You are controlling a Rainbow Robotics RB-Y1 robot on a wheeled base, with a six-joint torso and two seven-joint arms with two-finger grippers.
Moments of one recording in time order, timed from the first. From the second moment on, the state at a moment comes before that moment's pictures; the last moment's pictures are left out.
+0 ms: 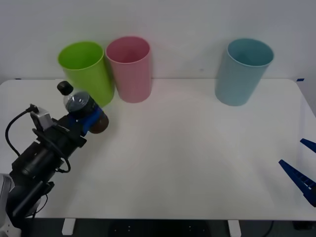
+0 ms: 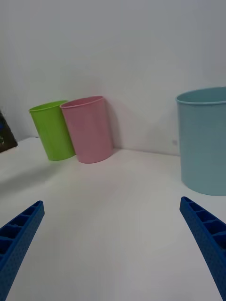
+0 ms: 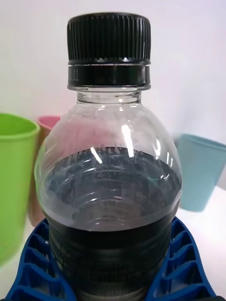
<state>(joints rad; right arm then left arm) 0.35 -0.40 -0.52 -1.66 0.96 -1.22 0.00 0.00 0.11 0.31 -1.61 -1.19 -0.83 0.04</state>
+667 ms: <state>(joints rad) 0.35 -0.40 -0.52 -1.66 0.96 -1.22 0.00 -0.13 0.14 0.33 -1.73 -1.29 -0.68 0.35</state>
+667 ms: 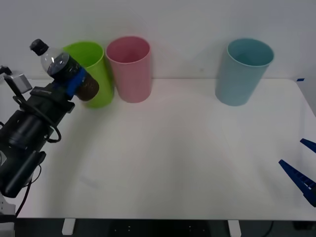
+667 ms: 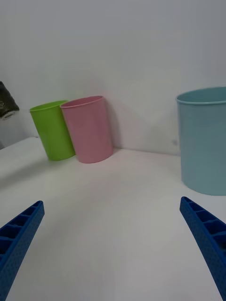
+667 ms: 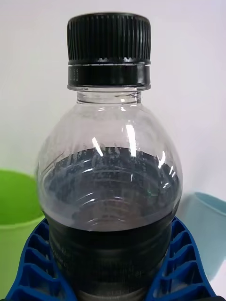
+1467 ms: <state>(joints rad) 0.35 -0.40 -0.52 -1.66 0.96 -1.22 0.00 -0.58 0.14 0.28 -1.44 -1.59 -0.55 0.50</state>
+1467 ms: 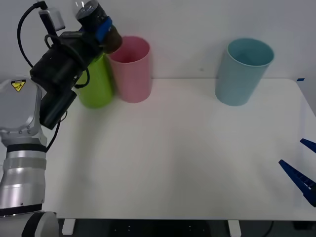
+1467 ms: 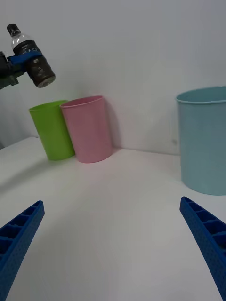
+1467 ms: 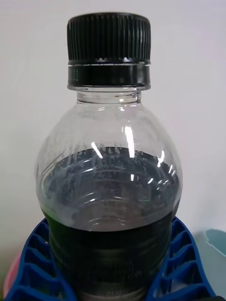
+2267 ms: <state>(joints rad) 0.35 -0.40 -0.52 -1.66 0.96 -1.22 0.00 -0.93 0.13 0.27 -0.97 -1.79 -0.36 0.38</state>
